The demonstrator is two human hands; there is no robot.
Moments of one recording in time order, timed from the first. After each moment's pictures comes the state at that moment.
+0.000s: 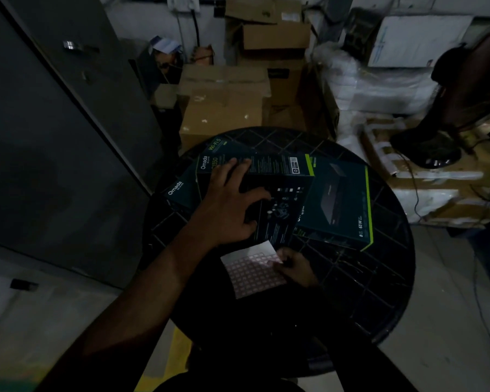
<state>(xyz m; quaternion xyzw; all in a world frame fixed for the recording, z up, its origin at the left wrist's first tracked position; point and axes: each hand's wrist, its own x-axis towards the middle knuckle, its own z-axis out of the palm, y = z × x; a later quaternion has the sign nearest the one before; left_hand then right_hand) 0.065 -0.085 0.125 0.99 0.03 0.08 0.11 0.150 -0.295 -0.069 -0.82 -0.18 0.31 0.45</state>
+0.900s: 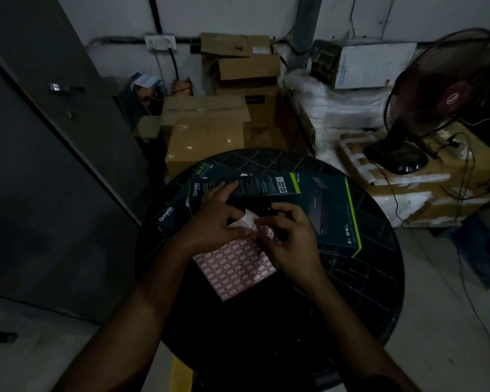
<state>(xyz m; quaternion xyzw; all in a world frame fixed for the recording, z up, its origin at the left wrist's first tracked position) 0.065 -0.064 0.141 0.95 0.04 0.00 0.32 0.120 -0.259 0.100 -0.81 -0.30 -0.02 0.51</state>
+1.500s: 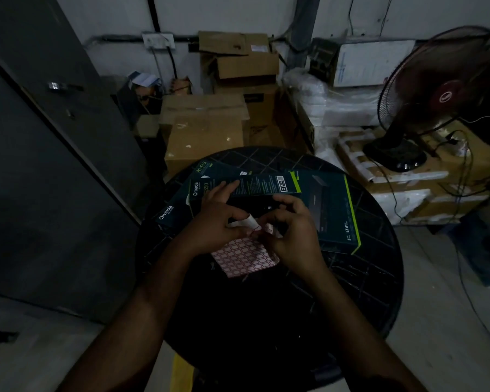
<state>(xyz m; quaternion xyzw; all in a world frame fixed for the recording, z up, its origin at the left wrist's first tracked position) 0.059 -0.071 0.141 0.94 0.03 0.02 0.33 0.122 -0.257 0.113 -0.82 -0.30 -0.01 0.49</state>
